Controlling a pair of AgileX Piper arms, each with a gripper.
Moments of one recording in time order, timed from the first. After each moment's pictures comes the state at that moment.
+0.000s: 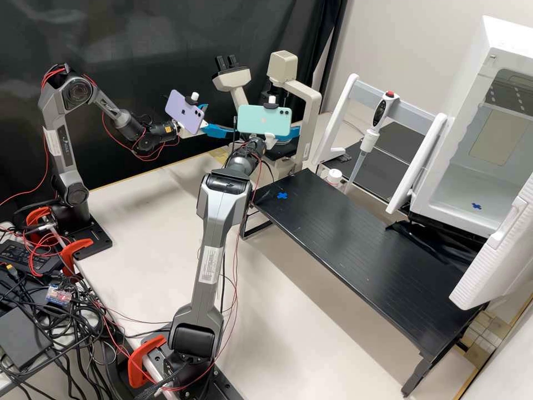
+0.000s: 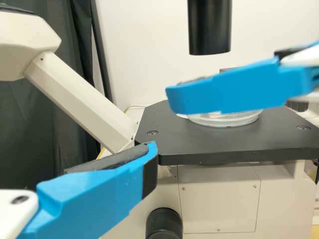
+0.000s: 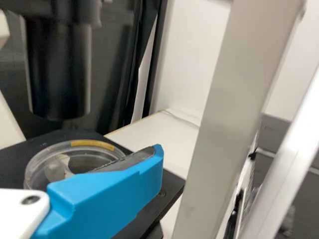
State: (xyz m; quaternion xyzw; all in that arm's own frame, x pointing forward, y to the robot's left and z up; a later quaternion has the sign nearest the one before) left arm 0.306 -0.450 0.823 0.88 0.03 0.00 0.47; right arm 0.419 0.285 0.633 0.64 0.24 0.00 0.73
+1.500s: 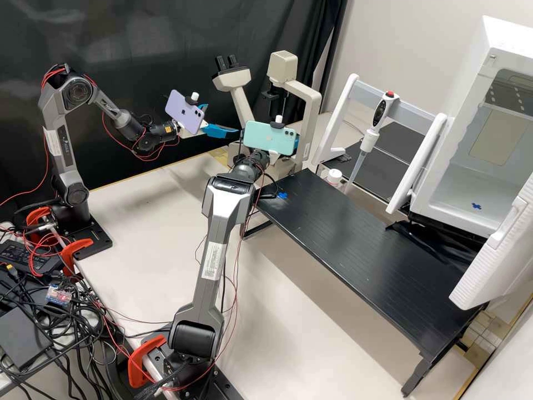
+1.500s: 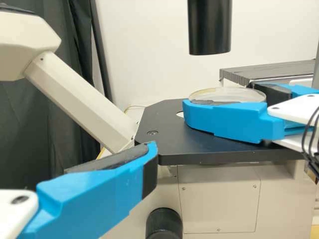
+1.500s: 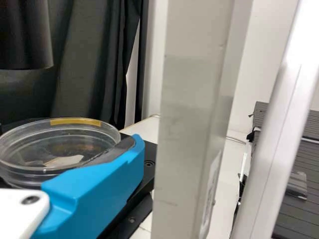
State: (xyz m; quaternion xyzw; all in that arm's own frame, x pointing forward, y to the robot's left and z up) left arm 0.306 -0.450 0.823 0.88 0.03 0.00 0.47; right arm 0.437 0.250 0.603 0.66 0.22 -0.06 0.72
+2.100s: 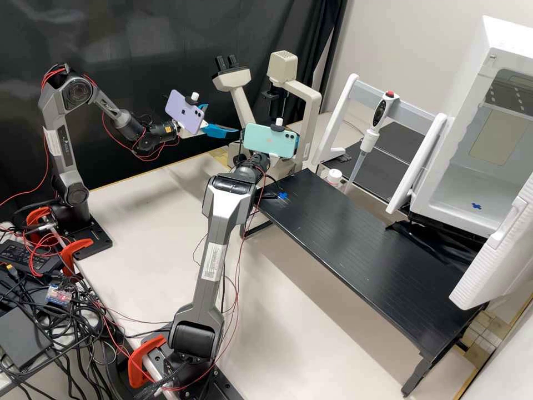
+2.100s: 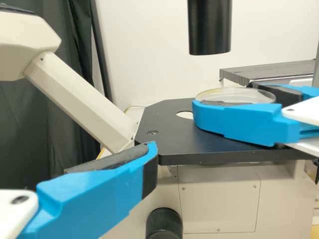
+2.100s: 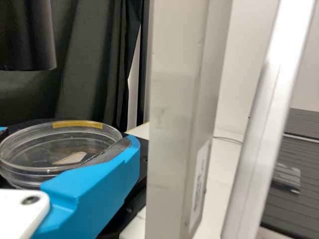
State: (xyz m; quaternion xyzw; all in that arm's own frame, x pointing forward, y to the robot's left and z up) left arm 0.306 -0.450 0.823 0.88 0.03 0.00 0.47; right arm 0.425 0.239 0.613 0.66 0.23 -0.07 0.71
